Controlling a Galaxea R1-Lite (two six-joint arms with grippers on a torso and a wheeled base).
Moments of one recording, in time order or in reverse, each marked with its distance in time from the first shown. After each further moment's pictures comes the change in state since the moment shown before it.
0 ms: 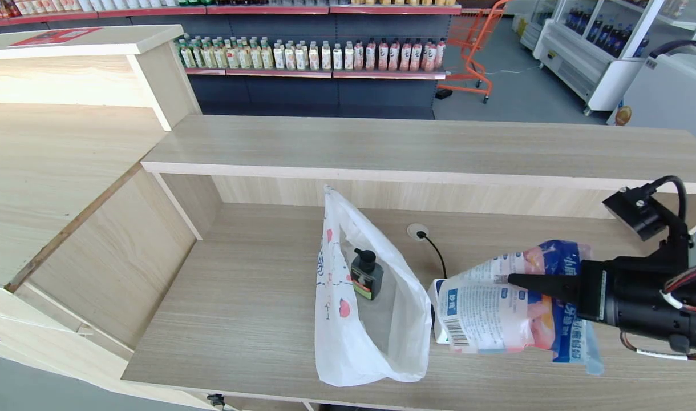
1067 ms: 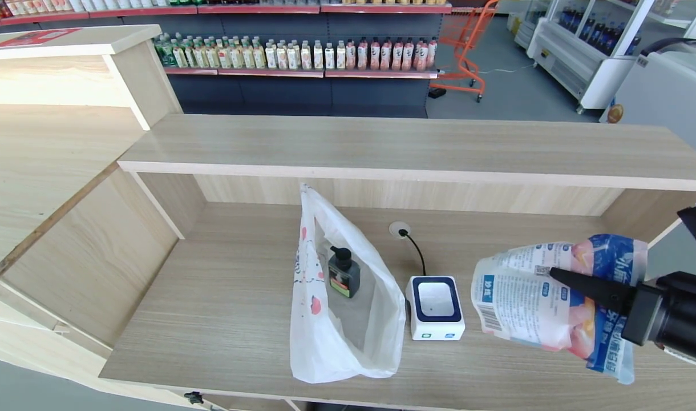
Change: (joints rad) left arm 0.000 0.000 0.000 0.000 0.000 0.002; right arm -0.192 -0.114 0.284 -0.393 0.093 -0.228
